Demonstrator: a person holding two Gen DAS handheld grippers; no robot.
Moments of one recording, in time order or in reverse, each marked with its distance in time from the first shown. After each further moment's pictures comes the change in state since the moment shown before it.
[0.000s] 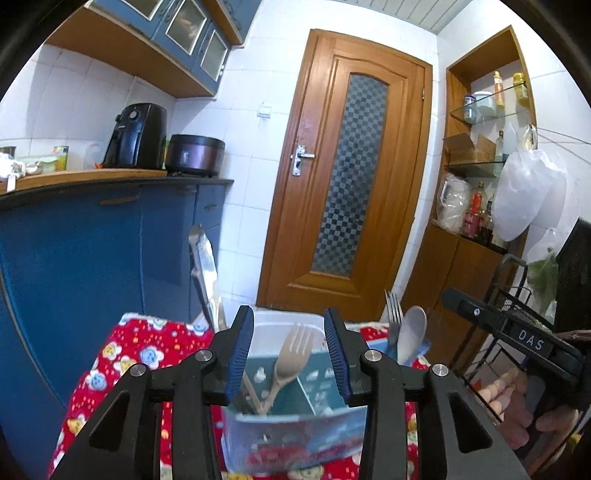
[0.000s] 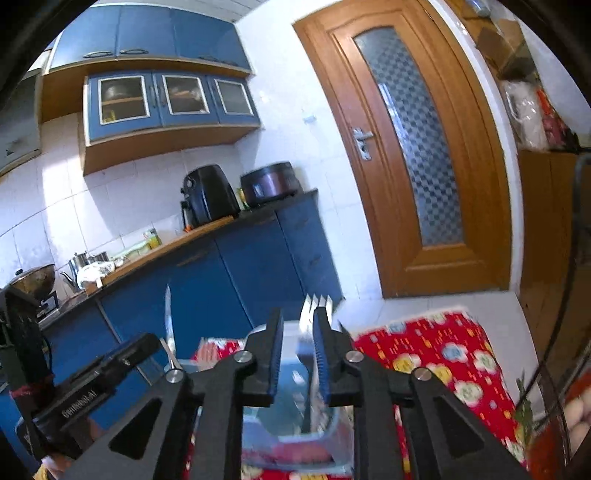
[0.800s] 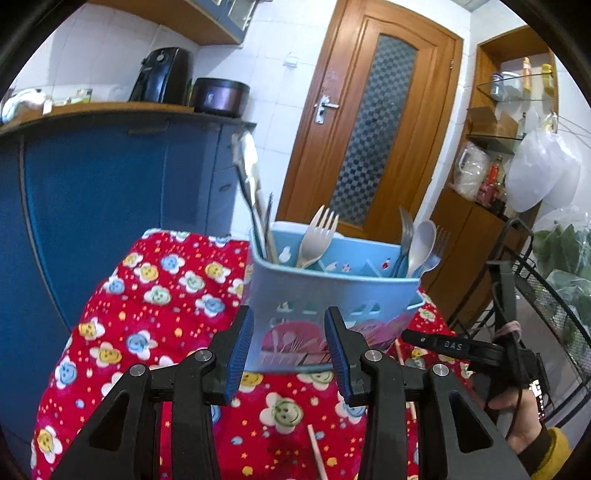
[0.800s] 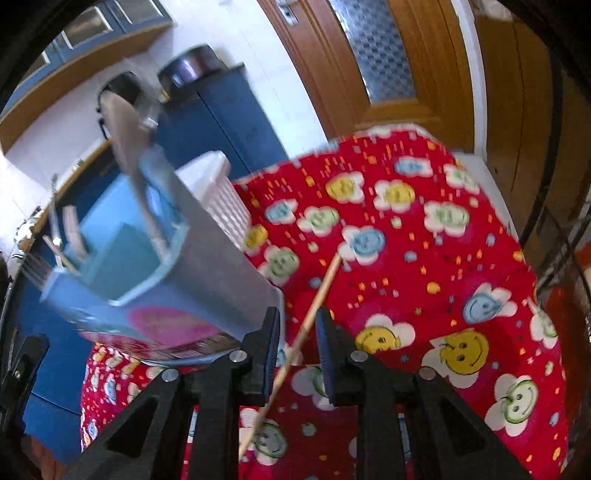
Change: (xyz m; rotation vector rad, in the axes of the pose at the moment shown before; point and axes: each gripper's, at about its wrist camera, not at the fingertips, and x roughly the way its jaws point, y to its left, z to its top) left arm -0.027 0.019 -0.061 -0.090 0.202 0.054; right arm 0.064 -0.073 -0.095 0.213 0.501 -0.149
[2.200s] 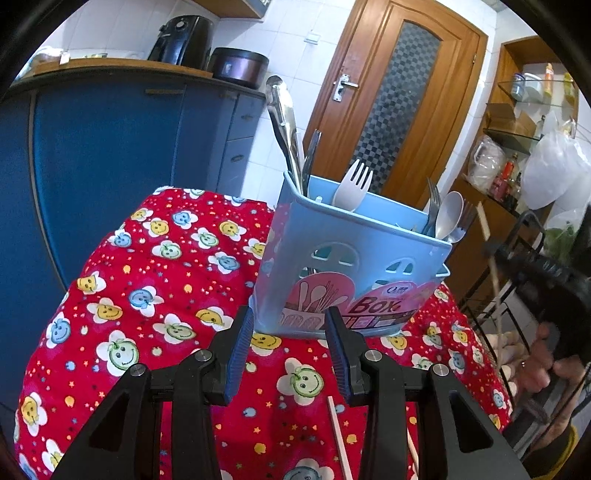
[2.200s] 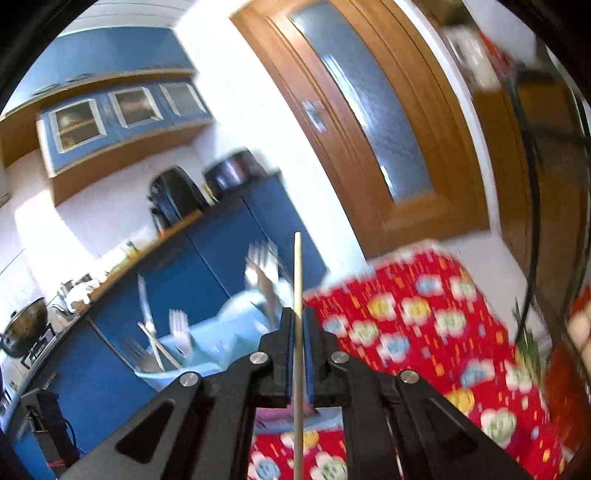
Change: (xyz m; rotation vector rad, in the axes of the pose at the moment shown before) left arm 0.017 0.020 -0.023 -0.067 0.088 0.011; right arm -0.109 0.038 0.009 -0.032 -0.478 0.151
